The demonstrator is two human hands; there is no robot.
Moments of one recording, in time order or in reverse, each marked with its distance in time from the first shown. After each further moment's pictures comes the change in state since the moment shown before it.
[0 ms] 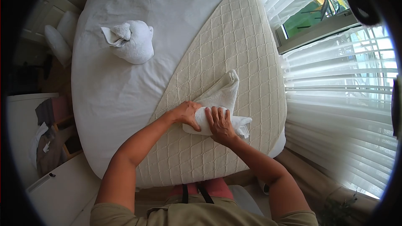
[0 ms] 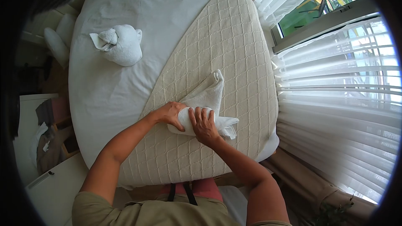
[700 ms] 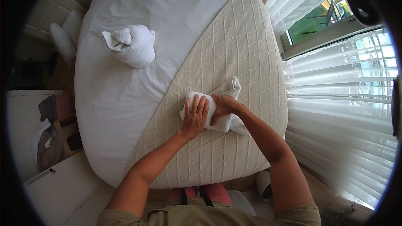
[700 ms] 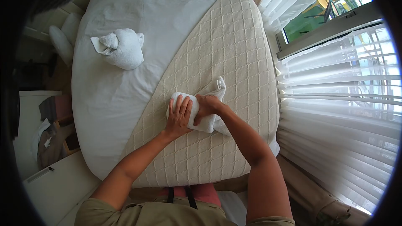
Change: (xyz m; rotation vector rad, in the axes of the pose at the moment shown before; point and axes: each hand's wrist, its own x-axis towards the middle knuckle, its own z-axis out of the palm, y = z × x) left_hand 0.014 0.041 0.049 0.721 0.504 -0.121; right_hand 0.091 0.101 -0.005 0.590 -0.604 0.087
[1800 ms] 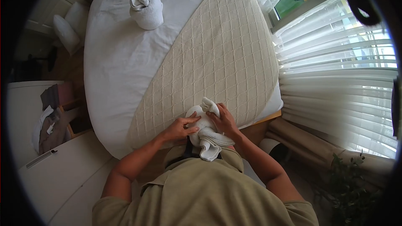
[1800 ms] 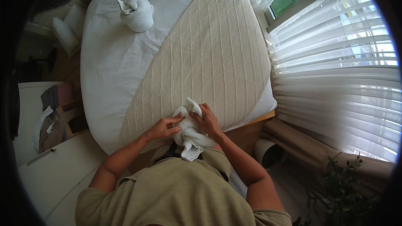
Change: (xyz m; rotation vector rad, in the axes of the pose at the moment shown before) left_hand -0.248 0.075 -0.114 -1.333 -0.581 -0.293; right_hand -0.211 -0.155 0.231 0.606 0.739 -0.011
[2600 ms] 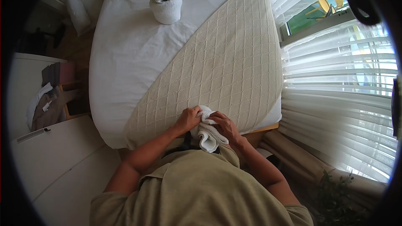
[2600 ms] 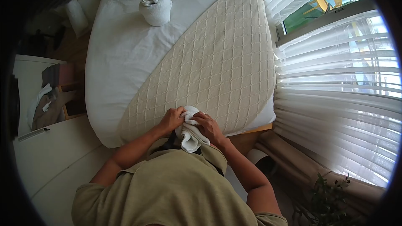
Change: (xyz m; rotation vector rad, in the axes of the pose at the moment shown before) left_hand 0.034 -0.009 0.011 0.407 0.527 0.129; right_hand 0.002 -0.016 -0.011 -0.034 -0.277 -0.369
